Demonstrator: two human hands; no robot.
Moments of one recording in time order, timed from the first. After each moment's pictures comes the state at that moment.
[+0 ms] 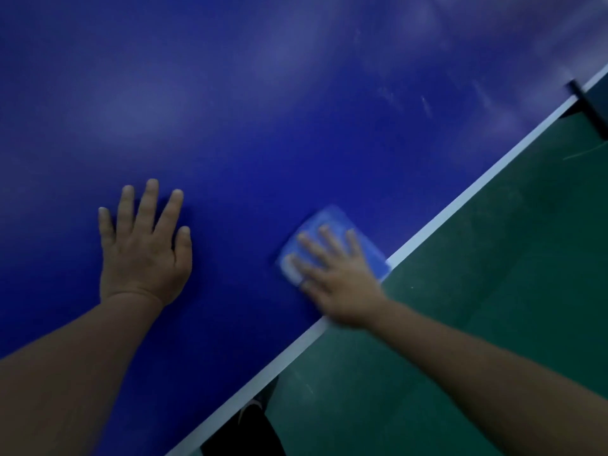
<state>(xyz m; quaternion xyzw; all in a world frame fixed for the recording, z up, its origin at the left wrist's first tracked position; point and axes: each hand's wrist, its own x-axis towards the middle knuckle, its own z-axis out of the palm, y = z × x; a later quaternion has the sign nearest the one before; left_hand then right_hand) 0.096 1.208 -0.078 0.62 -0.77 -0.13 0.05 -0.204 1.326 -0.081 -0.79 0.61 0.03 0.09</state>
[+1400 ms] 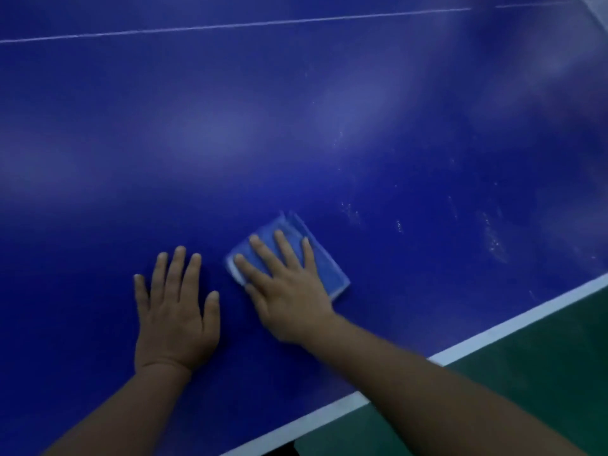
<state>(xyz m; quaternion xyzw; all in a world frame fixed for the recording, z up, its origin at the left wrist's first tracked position) -0.162 1.176 -0.072 0.73 -0.66 -0.15 0.07 -0.354 1.129 -0.082 -0.86 0.49 -0.01 0.10</state>
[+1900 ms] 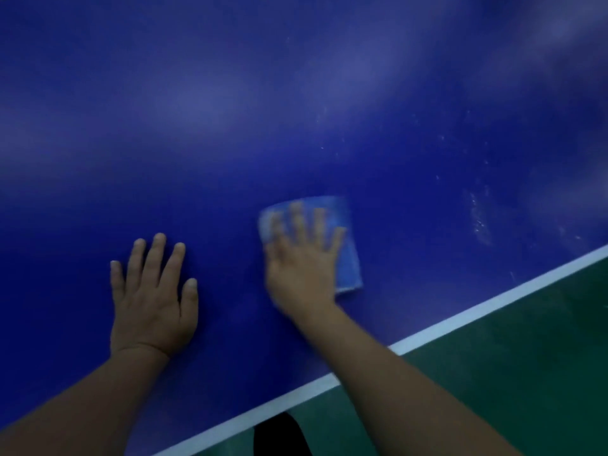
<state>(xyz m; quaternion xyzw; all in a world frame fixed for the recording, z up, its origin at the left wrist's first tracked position) -0.161 1.172 -0.067 0.73 -0.67 -0.16 0.04 -0.381 1.126 -0.081 -0.73 0.68 -0.05 0.06</state>
